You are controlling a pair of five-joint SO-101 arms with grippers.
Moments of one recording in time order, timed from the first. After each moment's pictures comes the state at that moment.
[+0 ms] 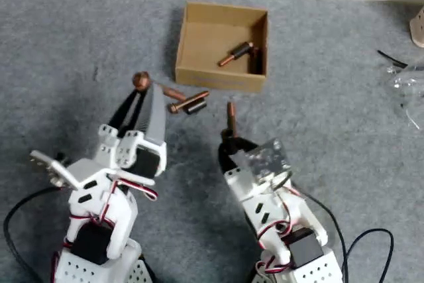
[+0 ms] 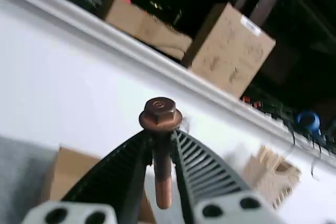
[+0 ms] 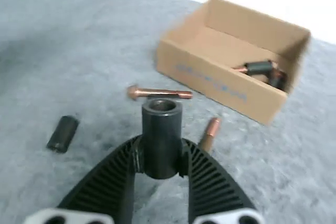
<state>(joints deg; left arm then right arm) 13.8 -103.6 85.1 9.5 35.1 -30.9 -102.9 88.3 42.1 9.2</state>
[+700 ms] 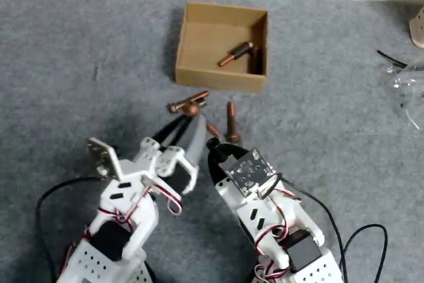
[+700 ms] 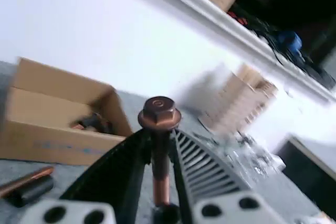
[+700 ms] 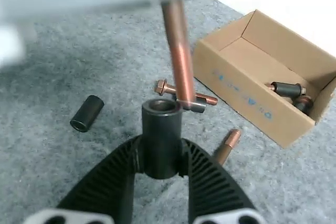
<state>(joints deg) 26.7 -103.5 95.5 11.2 34.9 -35.6 -104.5 88.3 43.8 15.7</state>
